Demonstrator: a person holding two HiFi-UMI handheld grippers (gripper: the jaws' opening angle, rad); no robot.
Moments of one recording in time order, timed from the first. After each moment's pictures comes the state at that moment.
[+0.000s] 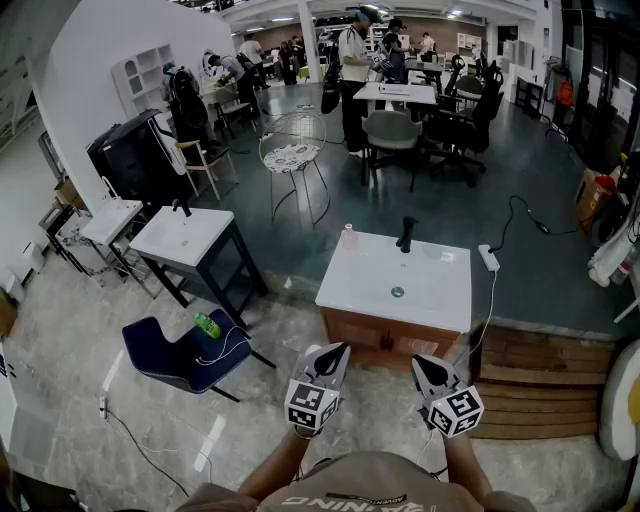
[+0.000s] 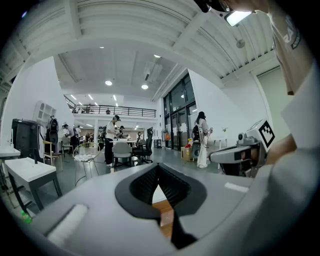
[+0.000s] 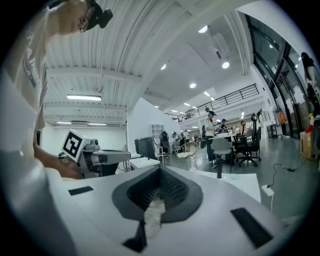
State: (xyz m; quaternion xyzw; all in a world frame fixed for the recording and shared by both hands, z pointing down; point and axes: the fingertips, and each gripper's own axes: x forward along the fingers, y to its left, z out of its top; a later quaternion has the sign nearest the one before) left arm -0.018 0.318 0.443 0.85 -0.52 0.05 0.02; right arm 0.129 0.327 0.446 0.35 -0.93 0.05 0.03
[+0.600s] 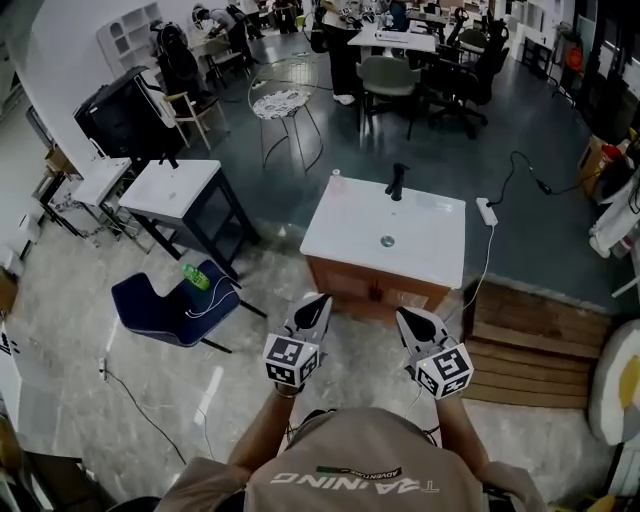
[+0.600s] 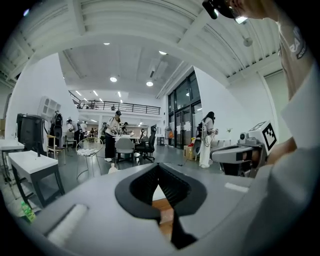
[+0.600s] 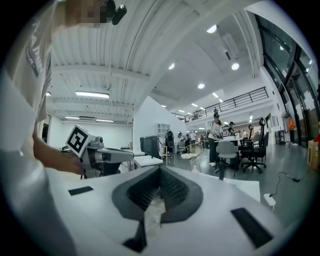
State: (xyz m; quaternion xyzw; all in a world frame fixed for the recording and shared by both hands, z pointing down) left arm -0.015 0.305 0.435 0.84 -0.53 0.05 0.04; right arm 0.129 0.314 0.429 0.32 -0.95 0.02 0.04
